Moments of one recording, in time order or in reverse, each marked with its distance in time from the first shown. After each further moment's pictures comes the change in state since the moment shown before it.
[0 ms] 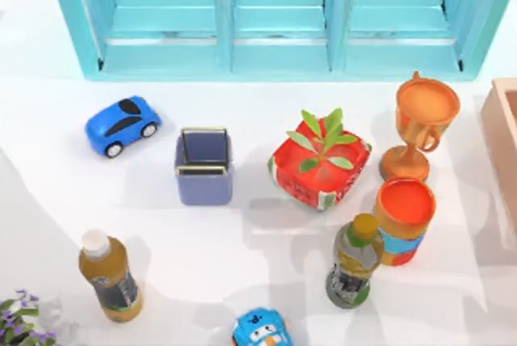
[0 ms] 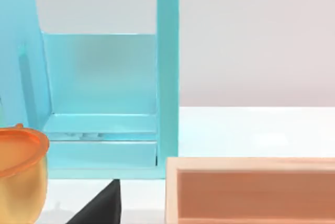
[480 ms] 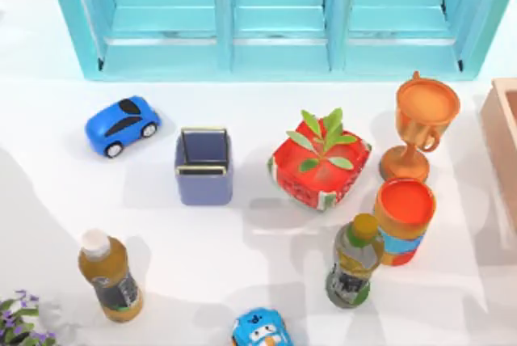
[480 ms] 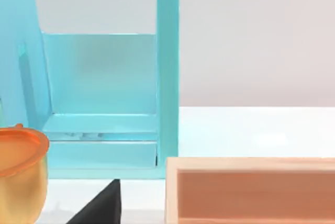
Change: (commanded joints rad) left arm 0.000 0.000 0.000 0.000 0.000 0.000; right arm 0.000 0.000 0.000 0.000 0.000 0.000
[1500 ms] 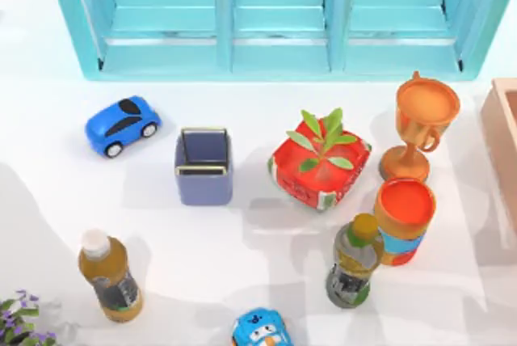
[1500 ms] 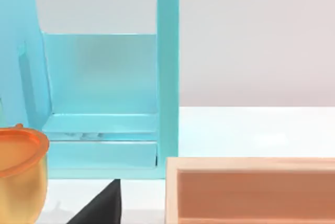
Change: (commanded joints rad) left arm 0.066 -0.181 -0.031 -0.177 0.018 0.067; right arm 0.000 0.000 0.000 0.000 0.000 0.000
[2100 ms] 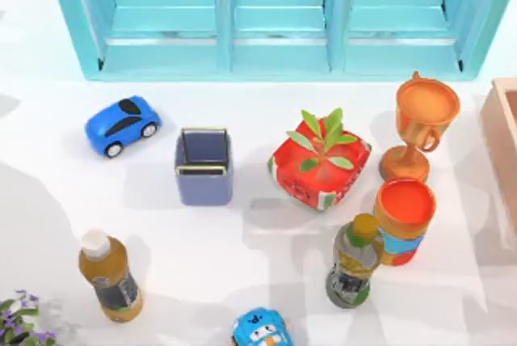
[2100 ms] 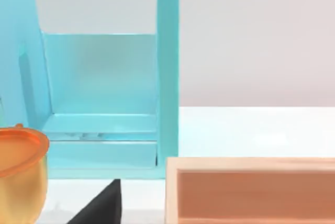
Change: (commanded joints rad) left arm 0.008 -0.094 -0.024 -0.029 0.005 0.029; right arm 0.000 0.000 0.000 0.000 0.000 0.000
